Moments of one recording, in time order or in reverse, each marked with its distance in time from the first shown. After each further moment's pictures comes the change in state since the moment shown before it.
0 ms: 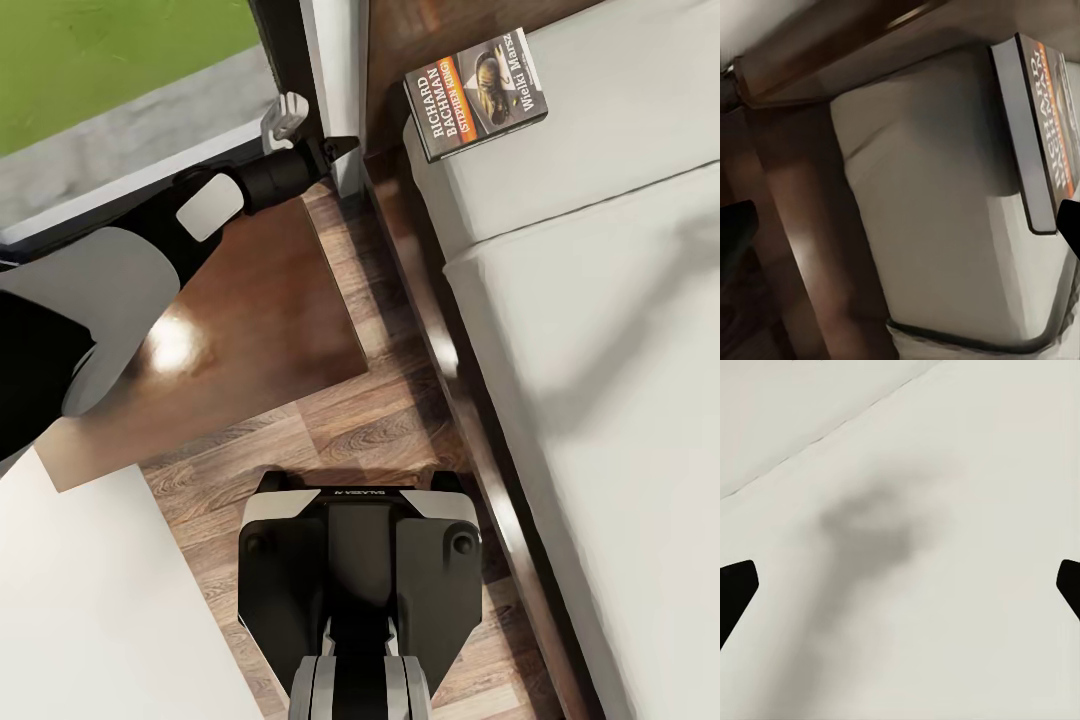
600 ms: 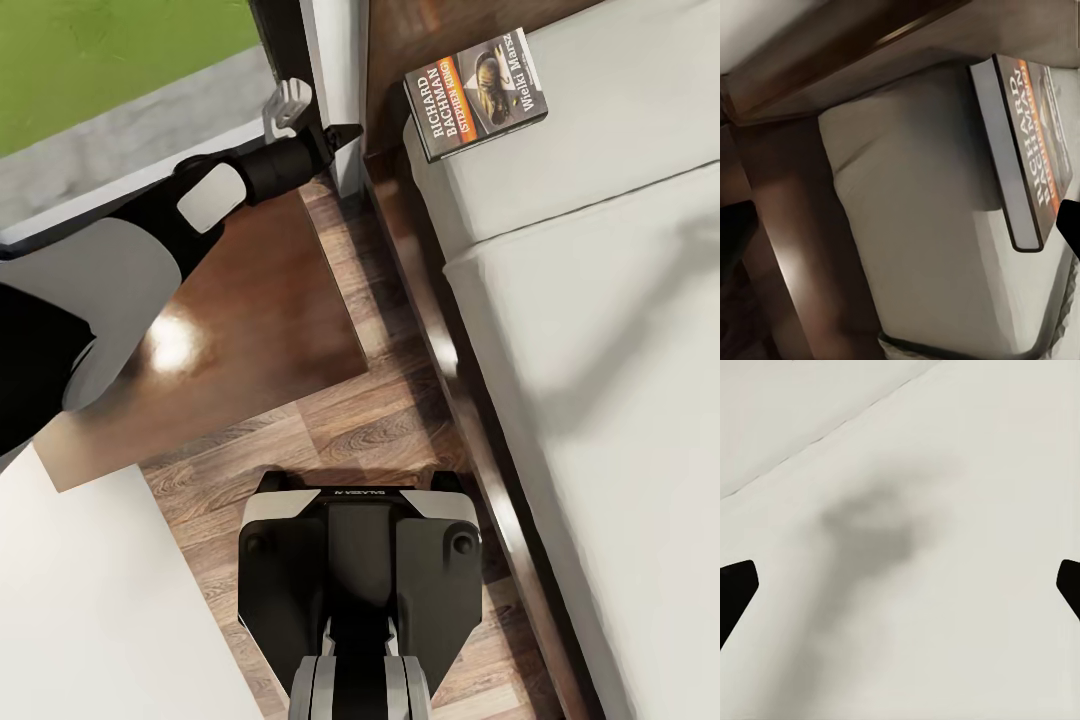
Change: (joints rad) left arm -0.019 -0.012 0.004 0.000 0.001 -0.006 0.009; right arm 0.000 -0.001 0.000 0.002 0.001 0.000 0.005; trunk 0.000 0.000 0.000
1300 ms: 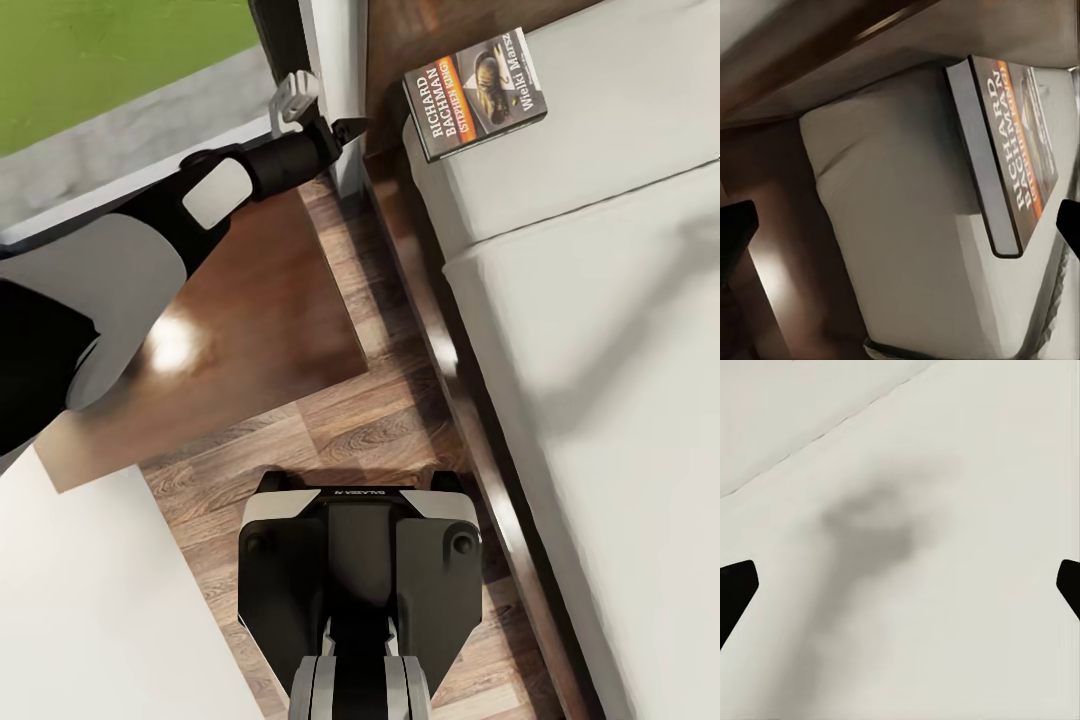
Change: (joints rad) left arm -0.009 -0.018 0.002 0.000 0.003 -0.001 0.001; right arm 0.001 0.000 0.000 0.001 0.000 0.000 0.001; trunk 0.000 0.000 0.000
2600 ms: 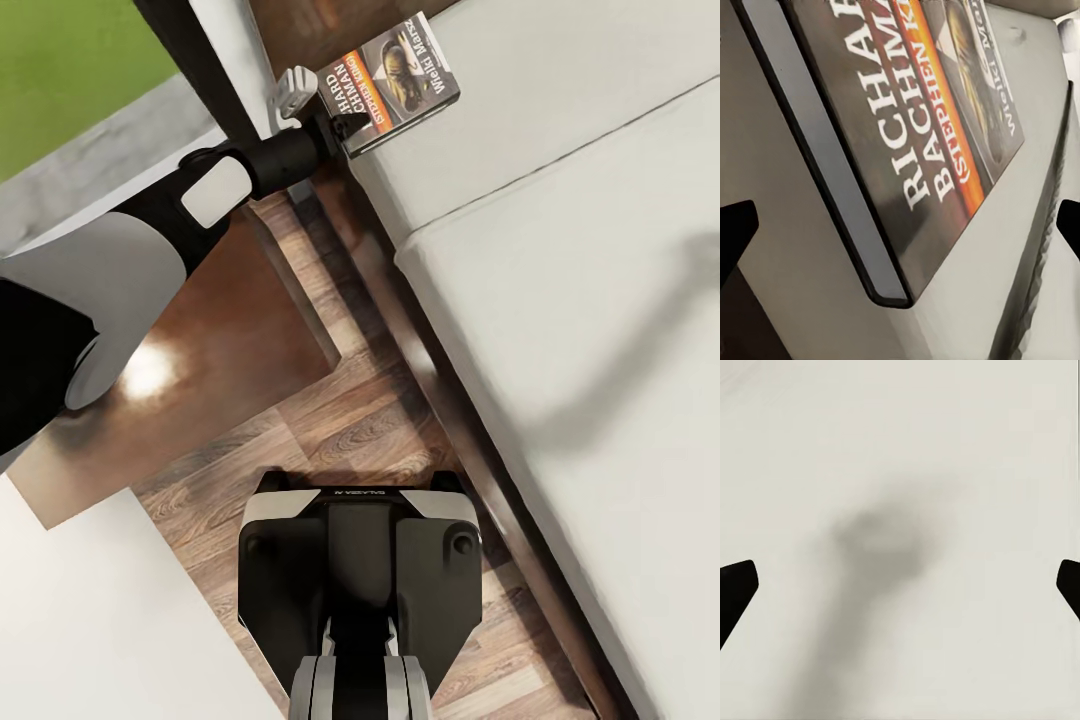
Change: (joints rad) left arm -0.002 0.001 0.001 0.000 0.004 -0.020 0.000; right arm -0.001 -0.002 0.000 0.026 0.002 -0.001 0.000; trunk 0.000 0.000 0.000
